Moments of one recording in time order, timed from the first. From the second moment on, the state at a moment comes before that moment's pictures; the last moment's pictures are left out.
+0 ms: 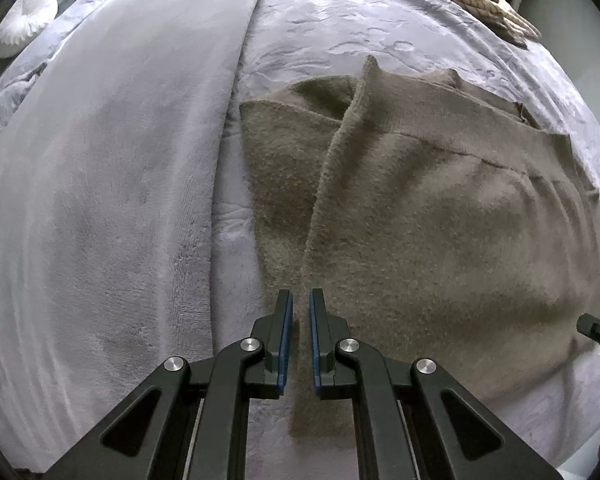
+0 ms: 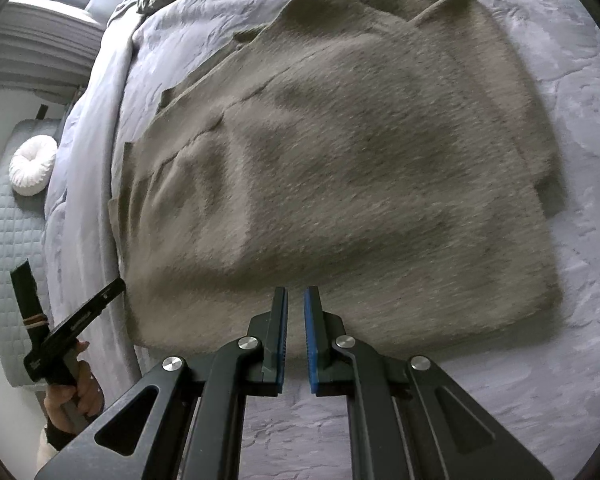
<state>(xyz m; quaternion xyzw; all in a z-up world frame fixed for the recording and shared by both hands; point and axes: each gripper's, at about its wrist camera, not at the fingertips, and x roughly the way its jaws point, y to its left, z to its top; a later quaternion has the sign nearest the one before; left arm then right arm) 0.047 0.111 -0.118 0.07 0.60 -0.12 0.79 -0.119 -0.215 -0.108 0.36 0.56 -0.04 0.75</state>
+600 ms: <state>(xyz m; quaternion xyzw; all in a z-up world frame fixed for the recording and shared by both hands) 0.051 0.111 -0.119 0.06 0.59 -0.09 0.80 -0.106 -0.150 -0.101 0.34 0.56 0.03 0.76</state>
